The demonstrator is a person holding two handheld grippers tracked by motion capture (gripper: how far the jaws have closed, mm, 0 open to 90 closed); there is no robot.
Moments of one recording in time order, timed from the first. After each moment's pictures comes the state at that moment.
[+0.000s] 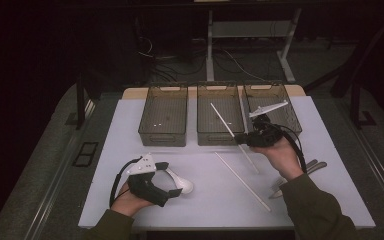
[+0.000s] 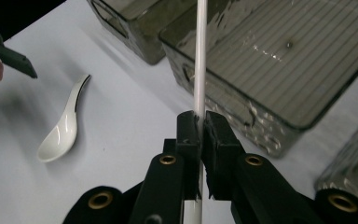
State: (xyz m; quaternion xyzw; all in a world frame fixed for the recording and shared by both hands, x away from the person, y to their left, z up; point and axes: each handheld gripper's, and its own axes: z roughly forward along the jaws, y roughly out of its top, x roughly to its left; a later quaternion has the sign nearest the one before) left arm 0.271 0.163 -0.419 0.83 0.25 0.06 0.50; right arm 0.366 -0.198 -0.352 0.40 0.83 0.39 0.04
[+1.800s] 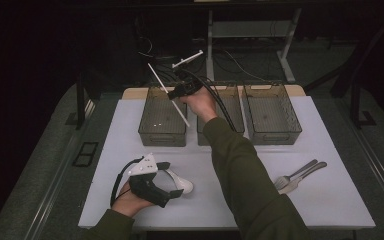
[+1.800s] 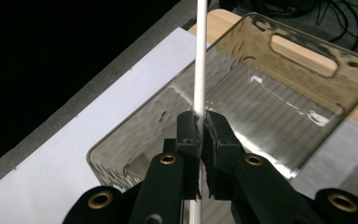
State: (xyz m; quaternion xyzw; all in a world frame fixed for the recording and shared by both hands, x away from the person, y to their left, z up) left arm 0.270 0.160 -0.418 0.82 0.24 0.06 0.51; right arm 0.508 -0.005 -0.308 0.40 0.83 0.40 0.02
